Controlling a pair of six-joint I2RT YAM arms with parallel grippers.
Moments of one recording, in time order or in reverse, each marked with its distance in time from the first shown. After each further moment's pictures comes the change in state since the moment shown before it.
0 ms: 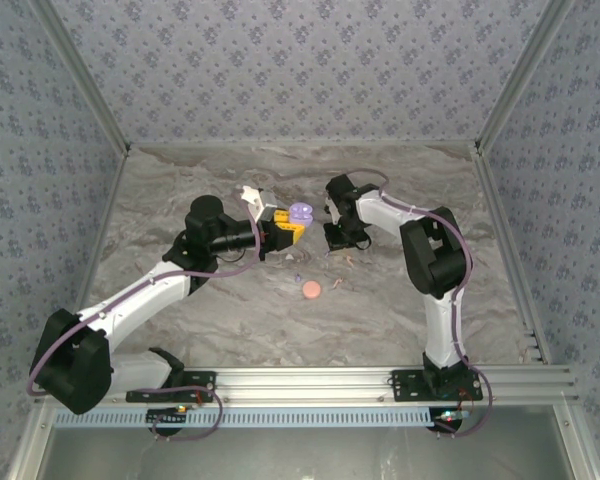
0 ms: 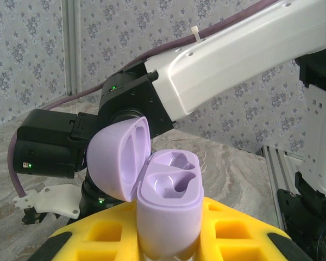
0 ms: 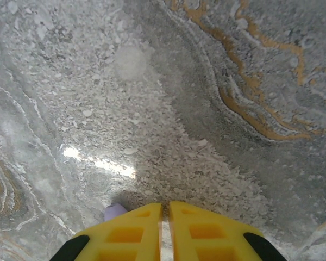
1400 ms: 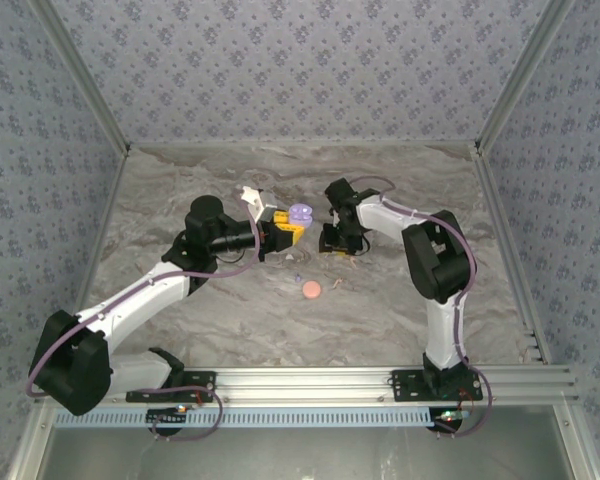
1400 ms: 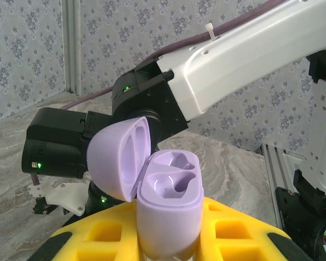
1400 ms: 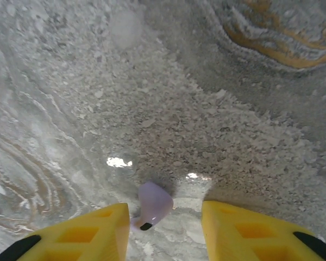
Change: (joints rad) left arm 0.000 -0.007 0.000 -0.021 0.000 0.000; right arm 0.026 -0.048 -0.066 0.048 -0.057 0.291
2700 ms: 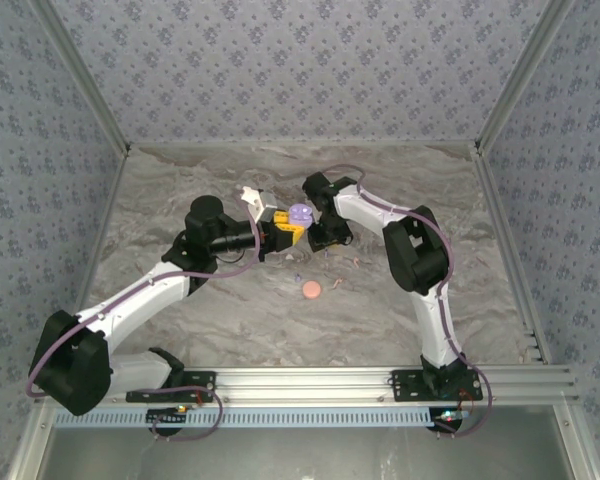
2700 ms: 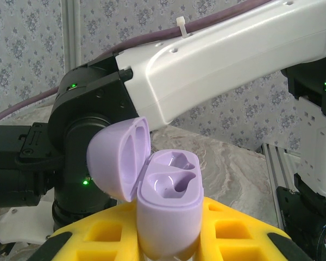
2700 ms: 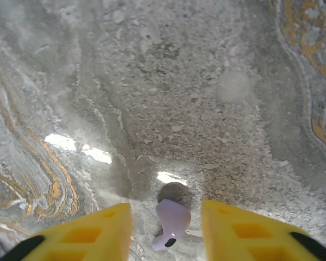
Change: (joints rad) left arm 0.000 0.000 0.000 0.000 0.000 0.007; right arm 0.077 0.159 0.290 -0.230 0.134 -0.309
